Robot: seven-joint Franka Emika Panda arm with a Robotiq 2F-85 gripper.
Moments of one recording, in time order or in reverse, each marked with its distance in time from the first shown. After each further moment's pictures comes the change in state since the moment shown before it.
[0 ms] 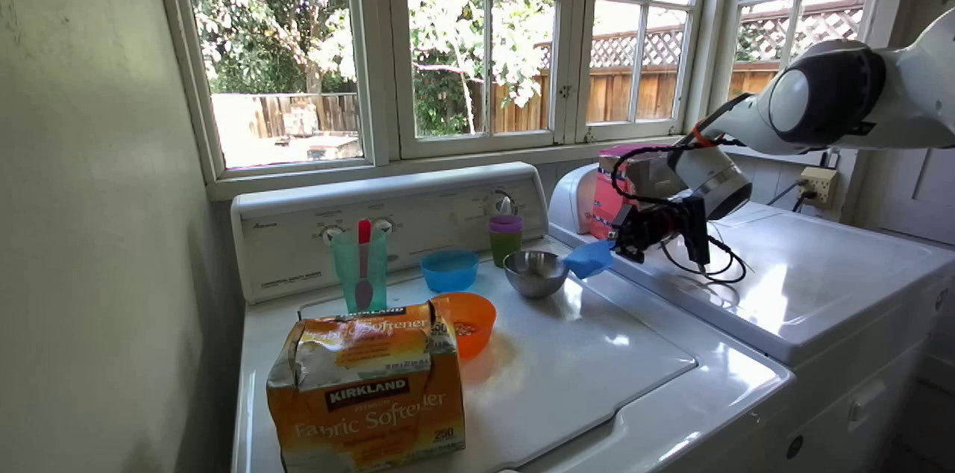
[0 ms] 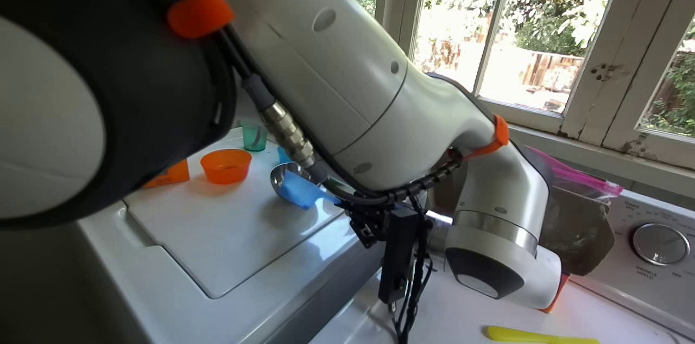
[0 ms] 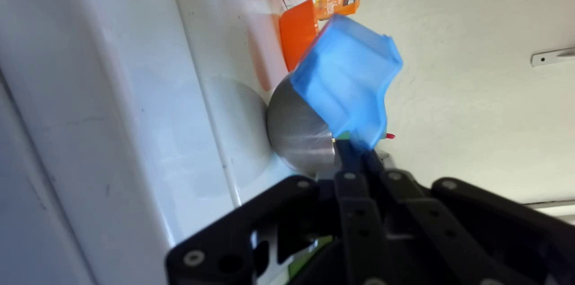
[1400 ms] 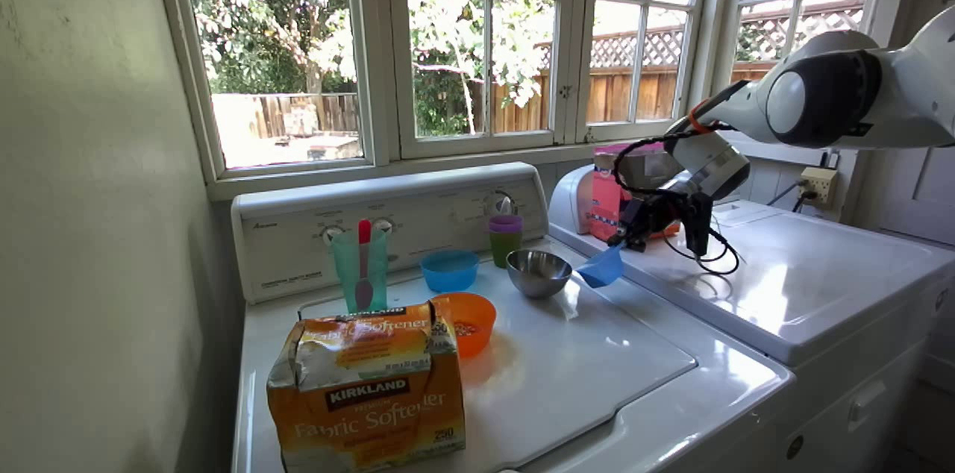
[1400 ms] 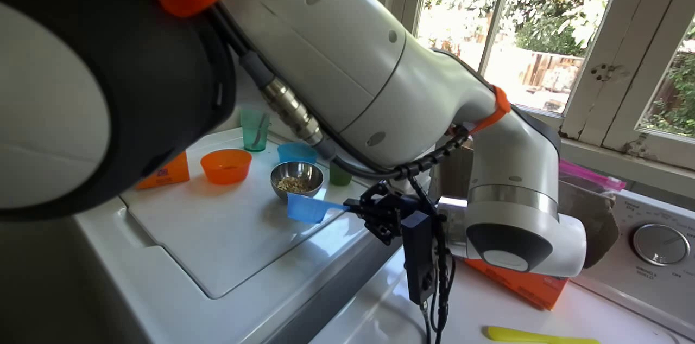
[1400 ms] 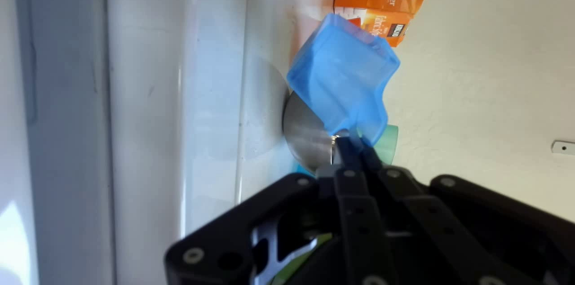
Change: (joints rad) arm 0.017 -0.001 -0.024 0.104 -0.102 0.001 -0.255
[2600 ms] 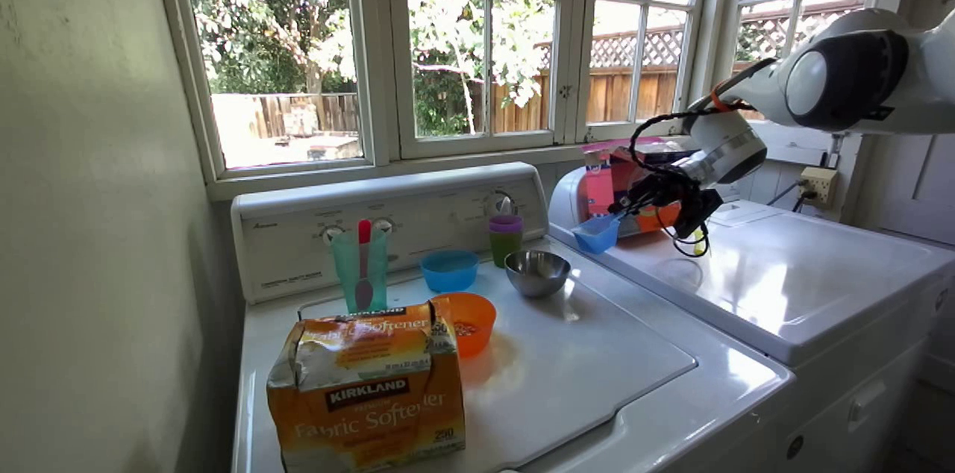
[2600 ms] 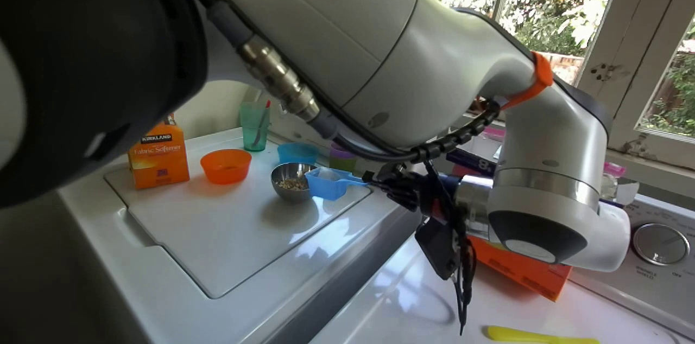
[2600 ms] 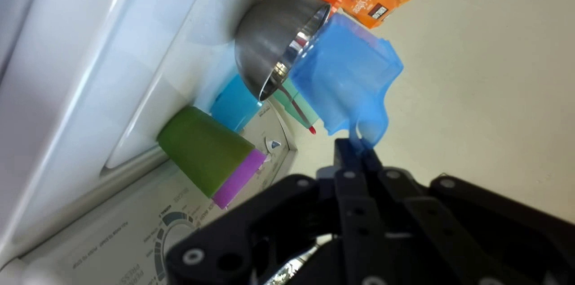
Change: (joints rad) arm -0.064 -0.057 0.042 -0.008 0.105 0.000 -0.422
